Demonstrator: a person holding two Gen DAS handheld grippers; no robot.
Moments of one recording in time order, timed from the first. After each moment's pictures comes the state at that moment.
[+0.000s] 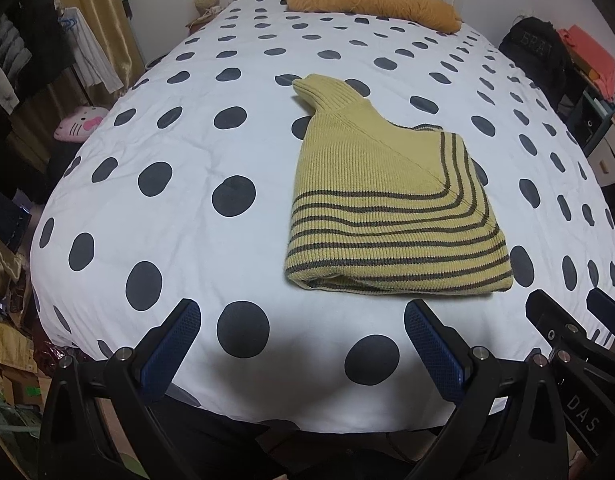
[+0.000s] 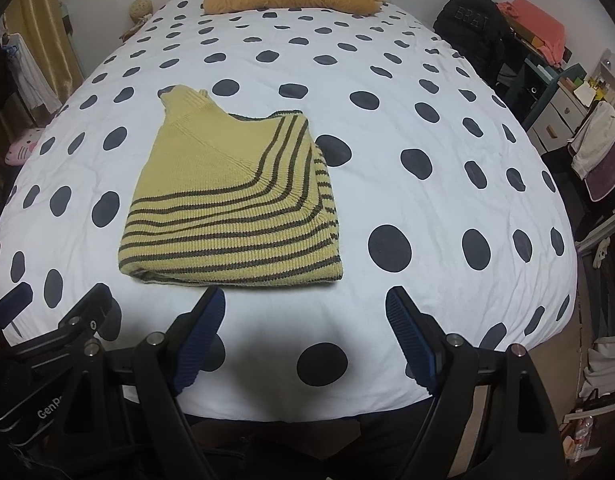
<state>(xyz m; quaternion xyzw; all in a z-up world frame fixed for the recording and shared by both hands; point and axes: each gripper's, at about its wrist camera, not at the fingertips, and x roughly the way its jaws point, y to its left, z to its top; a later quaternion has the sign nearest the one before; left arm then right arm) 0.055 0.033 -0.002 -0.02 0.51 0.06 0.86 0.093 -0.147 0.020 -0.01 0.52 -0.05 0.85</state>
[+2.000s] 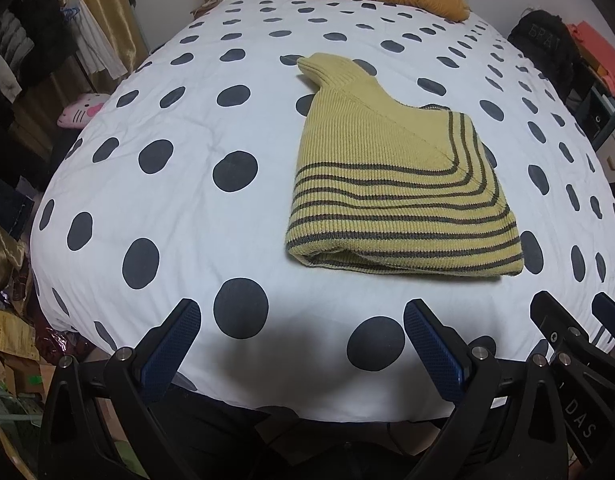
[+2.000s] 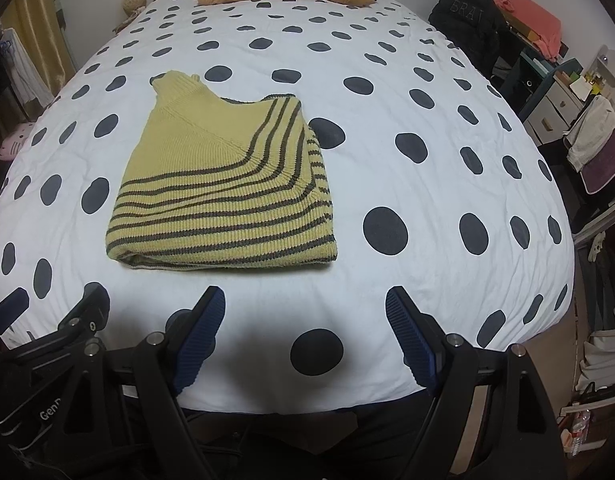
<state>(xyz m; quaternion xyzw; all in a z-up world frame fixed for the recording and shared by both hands) 0.049 0.031 -0.018 -0.02 0.54 0.07 0.84 0.080 -0.151 0.008 -0.01 0.53 -0.06 0.84</state>
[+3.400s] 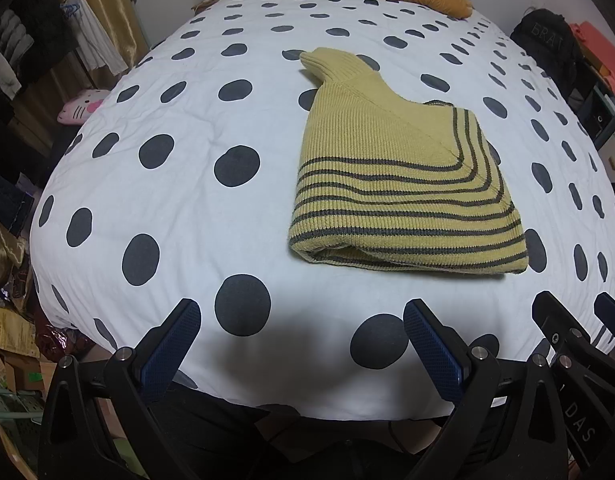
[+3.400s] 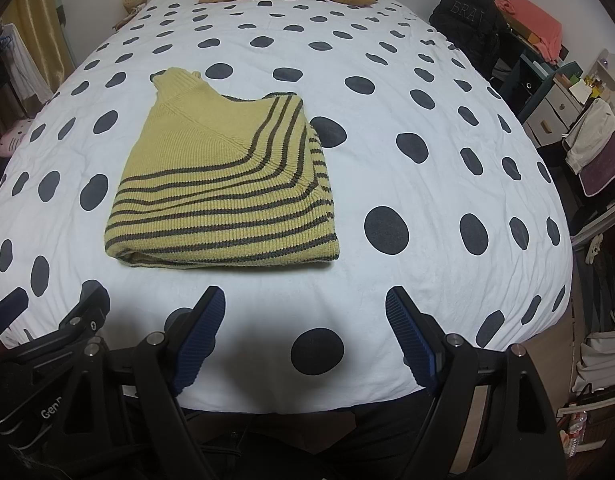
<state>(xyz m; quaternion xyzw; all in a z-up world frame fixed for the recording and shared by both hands) 0.049 0.034 -0.023 -0.02 0.54 0.07 0.84 0.080 -0.151 0.006 -0.01 0.53 -0.06 0.84</state>
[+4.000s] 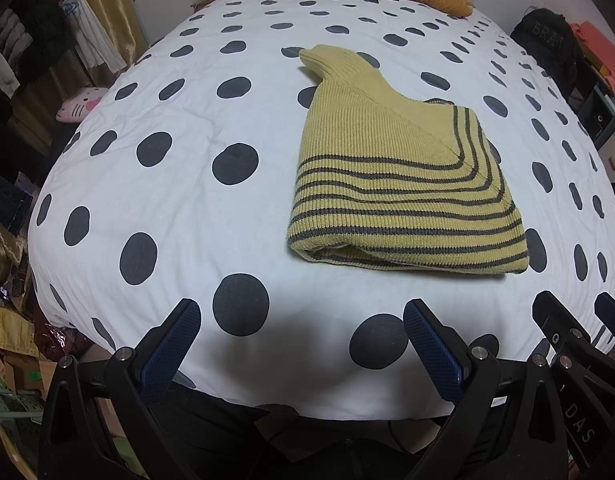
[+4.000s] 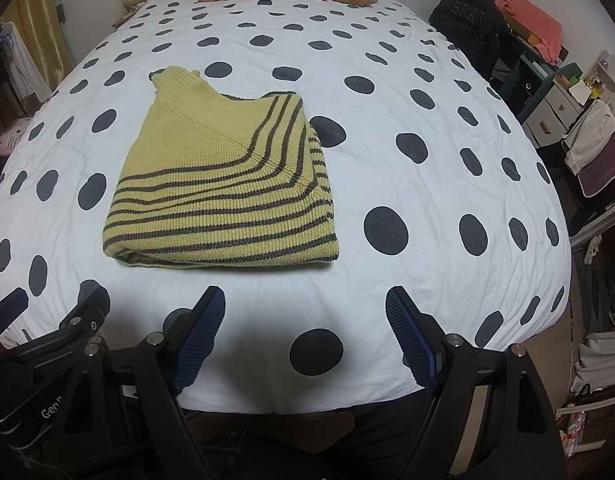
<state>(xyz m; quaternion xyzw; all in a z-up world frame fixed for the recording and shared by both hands) 0.051 0.035 -0.026 -0.02 0.54 0.07 0.84 0.080 -0.151 0.005 -0.01 0.53 -0.07 0.84</state>
